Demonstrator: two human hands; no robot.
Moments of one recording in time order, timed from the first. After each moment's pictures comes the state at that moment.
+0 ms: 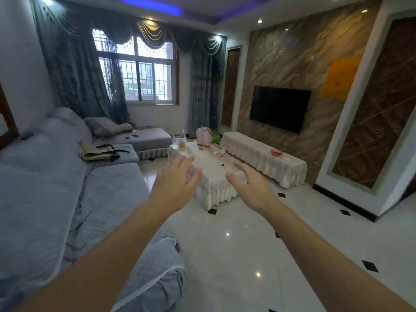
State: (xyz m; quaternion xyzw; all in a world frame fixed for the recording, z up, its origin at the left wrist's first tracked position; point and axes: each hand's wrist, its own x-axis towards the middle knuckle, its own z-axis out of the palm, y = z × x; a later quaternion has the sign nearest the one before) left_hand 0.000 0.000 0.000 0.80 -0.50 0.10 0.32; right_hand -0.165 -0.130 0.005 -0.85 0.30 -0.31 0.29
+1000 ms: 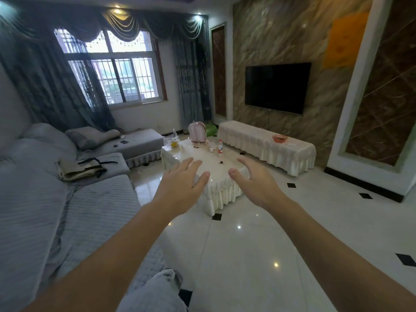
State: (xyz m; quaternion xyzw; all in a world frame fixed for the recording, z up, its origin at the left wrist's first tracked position) left_hand 0.112 -0.264 -0.015 0.79 -0.57 0.10 0.21; right_hand -0.049 -0.398 -0.032 -0.83 0.36 -0.32 0.27
